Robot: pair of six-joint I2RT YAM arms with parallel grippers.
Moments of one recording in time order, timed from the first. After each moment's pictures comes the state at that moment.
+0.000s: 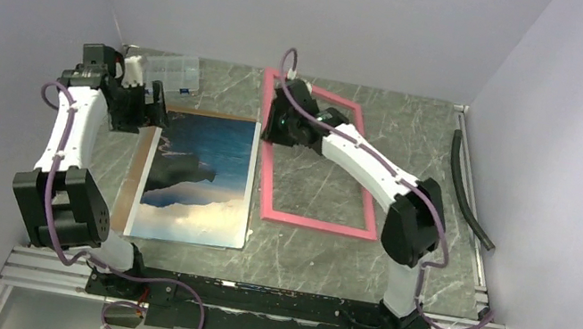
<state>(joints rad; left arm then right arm) 0.30 1.49 1.37 -0.94 0.36 -0.01 0.76 1.96 1.69 -0.59 0.12 0.64</state>
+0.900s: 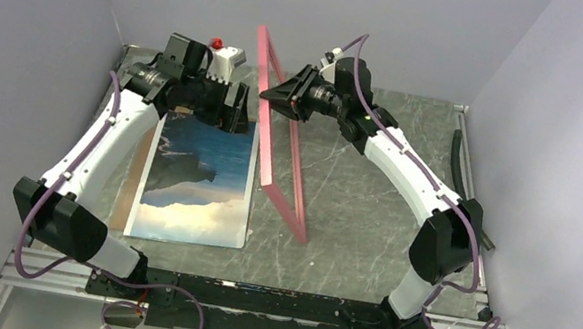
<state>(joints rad) -0.29 1.44 1.56 -0.92 0.42 -0.08 0.58 1.72 1.59 -0.18 -0.53 1.19</state>
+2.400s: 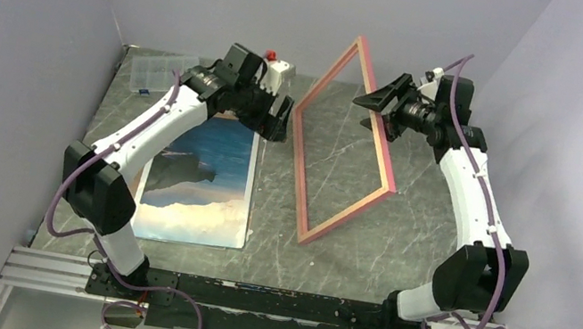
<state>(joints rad) -0.51 1.67 1.69 -0.78 0.33 -0.08 0.08 1.48 1.41 -0.44 -0.73 0.97</state>
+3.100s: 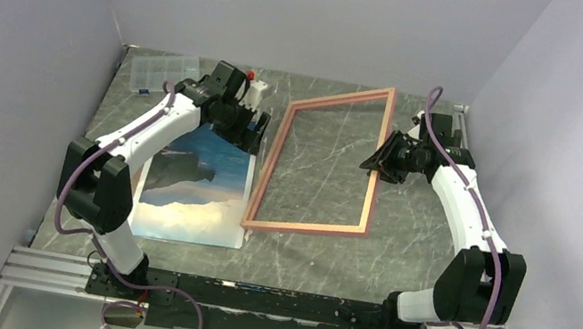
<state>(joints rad) -0.41 1.66 1.46 -0.76 0.24 -0.01 0.07 1.42 1.19 -0.74 -0.42 0.58</state>
